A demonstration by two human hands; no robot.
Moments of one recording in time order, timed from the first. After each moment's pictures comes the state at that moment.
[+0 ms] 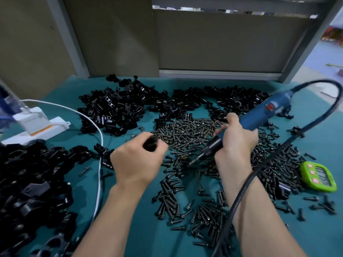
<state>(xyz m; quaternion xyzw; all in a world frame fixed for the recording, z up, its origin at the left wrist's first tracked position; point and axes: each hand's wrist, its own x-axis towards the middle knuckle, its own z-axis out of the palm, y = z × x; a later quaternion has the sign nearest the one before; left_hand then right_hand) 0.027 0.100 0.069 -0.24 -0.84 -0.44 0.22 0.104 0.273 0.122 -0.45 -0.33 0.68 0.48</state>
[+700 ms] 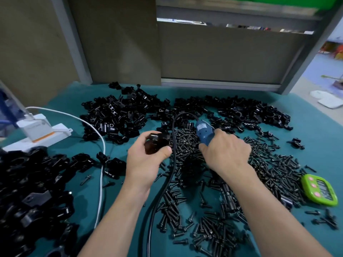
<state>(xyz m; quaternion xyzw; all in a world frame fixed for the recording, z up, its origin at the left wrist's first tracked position) 0.024 0.105 0.088 -0.14 -0.66 -0.72 -0.15 0.104 0.274 0.121 -0.44 -0.89 -0.01 0.09</state>
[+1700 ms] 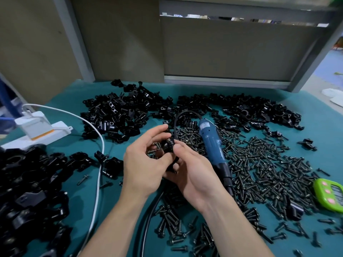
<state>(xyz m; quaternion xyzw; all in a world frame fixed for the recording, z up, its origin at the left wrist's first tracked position) 0.023 0.107 0.078 -0.26 -0.71 -0.66 -0.02 0.101 0.210 0.085 -0.17 -0.42 0.88 0.11</state>
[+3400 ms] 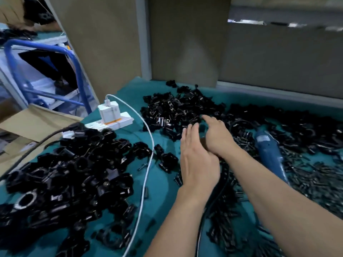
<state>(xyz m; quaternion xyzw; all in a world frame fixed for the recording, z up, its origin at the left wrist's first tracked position) 0.013 0.117 0.073 -0.13 -0.83 -0.54 0.02 -0.046 0.231 0.086 -0.18 -0.96 0.21 0.04</state>
